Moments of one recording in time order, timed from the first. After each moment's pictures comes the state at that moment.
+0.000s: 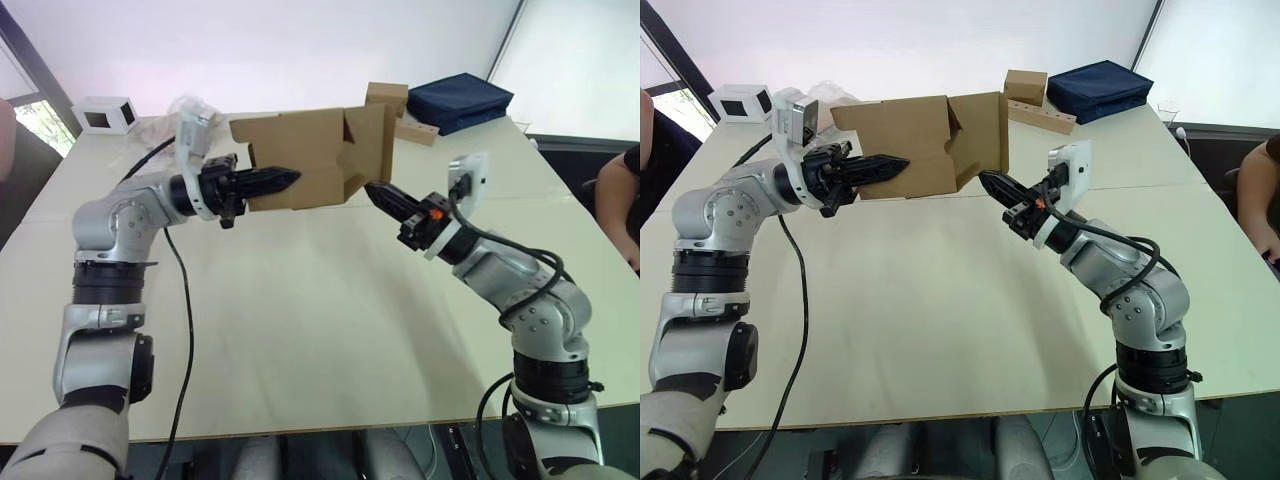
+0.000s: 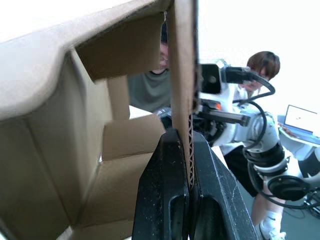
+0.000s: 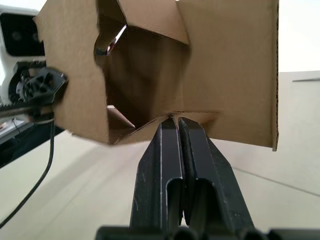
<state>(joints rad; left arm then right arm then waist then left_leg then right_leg) -0.92 0.56 0.10 0.26 -0.72 0.76 -1.29 -0.53 -0.38 -0.13 -0.34 0.85 0.74 0.38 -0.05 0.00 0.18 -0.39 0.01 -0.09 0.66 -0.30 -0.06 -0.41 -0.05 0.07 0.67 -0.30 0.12</state>
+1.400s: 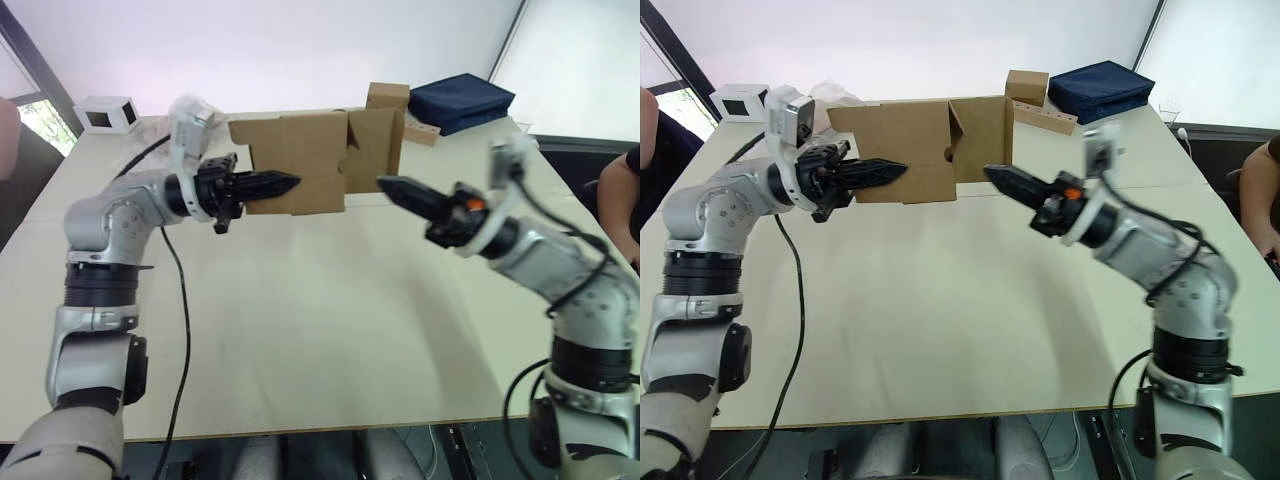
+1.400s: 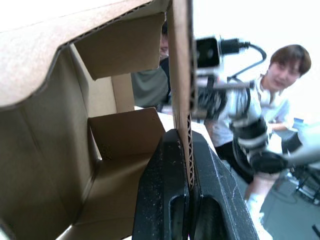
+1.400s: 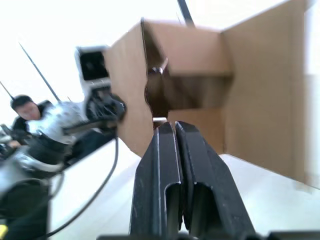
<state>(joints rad) -0.93 0.62 0.09 0.23 -0.73 0.76 -1.35 -0.57 -0.58 -0.36 -0.27 1.23 0.93 0.53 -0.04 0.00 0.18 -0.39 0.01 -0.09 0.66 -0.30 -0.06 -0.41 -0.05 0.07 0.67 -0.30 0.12</state>
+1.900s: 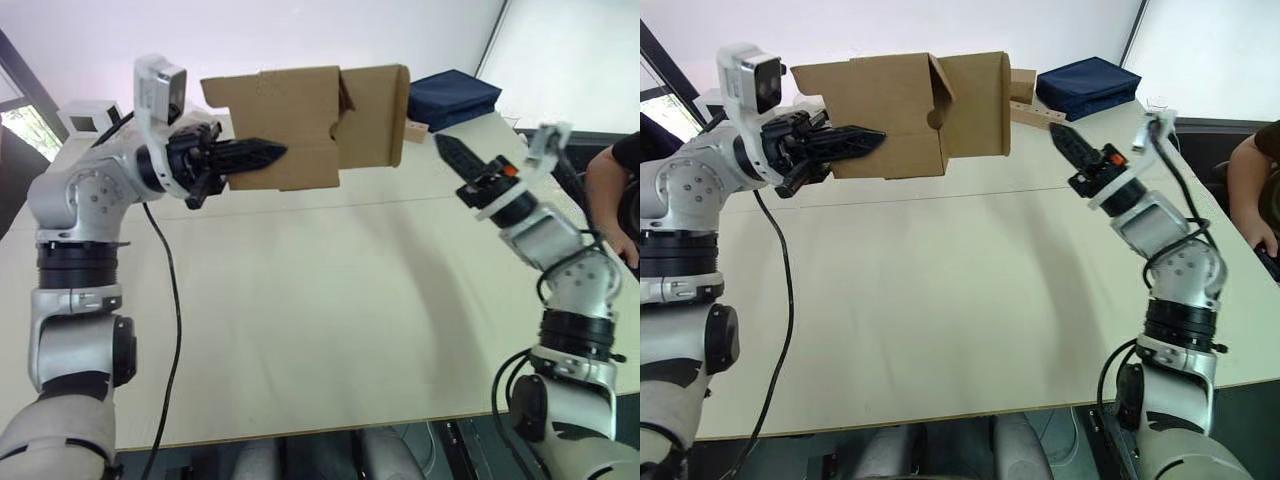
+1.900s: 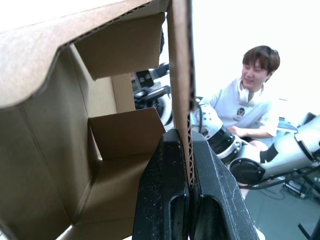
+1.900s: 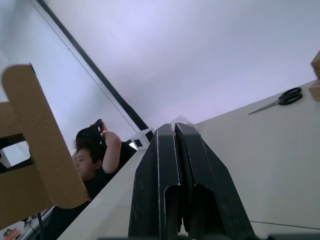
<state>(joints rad) -0.99 0.64 0.13 0.24 -0.78 0.82 -1.38 -0.69 -0.43 -0.36 0.07 1.05 0.73 0.47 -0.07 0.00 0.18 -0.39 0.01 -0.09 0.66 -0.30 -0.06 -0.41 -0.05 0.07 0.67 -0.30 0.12</state>
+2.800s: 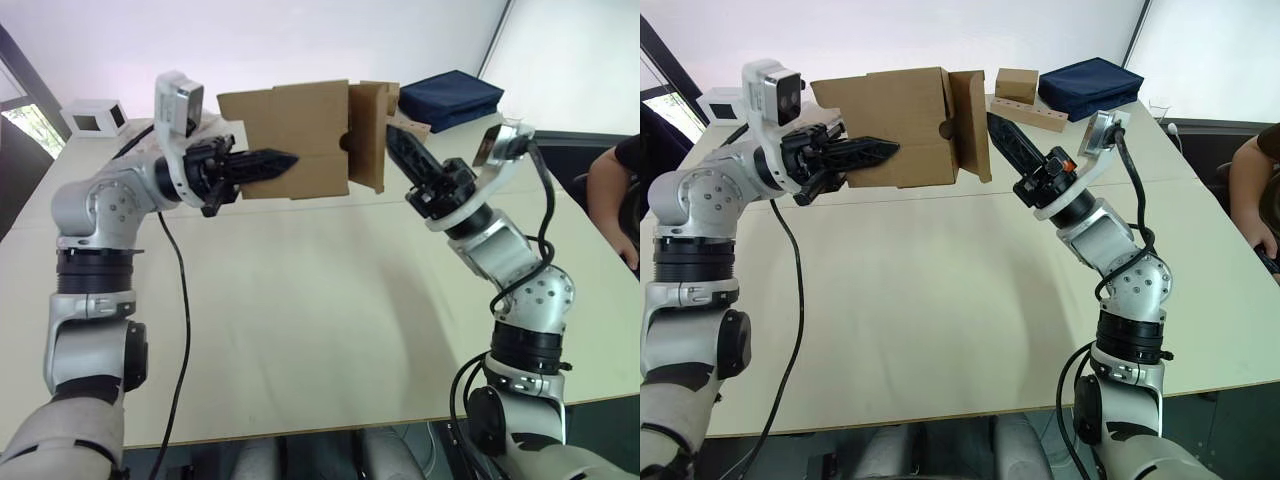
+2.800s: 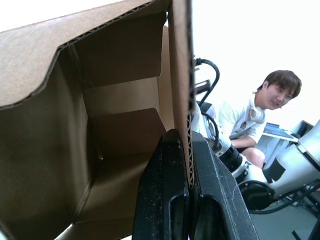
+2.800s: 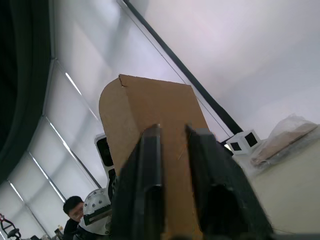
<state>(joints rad) -0.99 0.59 0.13 0.26 -0.77 0.82 -1.36 -0.64 -0.23 -0.32 -0.15 1.28 0.78 0.43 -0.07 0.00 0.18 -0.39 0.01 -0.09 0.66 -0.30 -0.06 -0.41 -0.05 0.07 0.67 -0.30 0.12</state>
